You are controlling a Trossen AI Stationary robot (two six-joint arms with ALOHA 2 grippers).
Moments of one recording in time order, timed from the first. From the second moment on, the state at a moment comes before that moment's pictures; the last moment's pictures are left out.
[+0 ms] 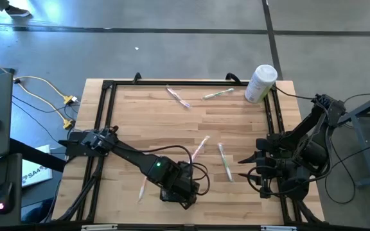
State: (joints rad) left arm -0.49 2.14 2.35 -1.42 0.00 -1.29; right arm 0.93 1.29 1.41 -0.99 0.79 0.66
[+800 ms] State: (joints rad) left arm -0.49 2.19 2.35 -1.41 0.04 -1.27; right arm 0.93 1.29 1.41 -0.99 0.79 0.66
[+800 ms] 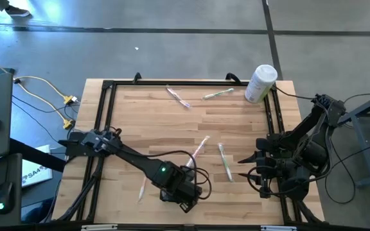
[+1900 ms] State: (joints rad) left arm -0.49 2.19 2.26 -1.33 0.04 -1.26; right arm 0.93 1.29 1.41 -0.98 0.79 0.66
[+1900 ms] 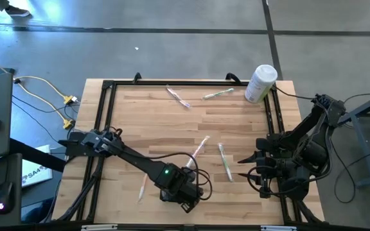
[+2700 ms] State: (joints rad) left arm -0.49 2.19 2.25 -1.32 0.04 -1.23; right arm 0.93 1.29 1.41 -0.98 0.81 0.65
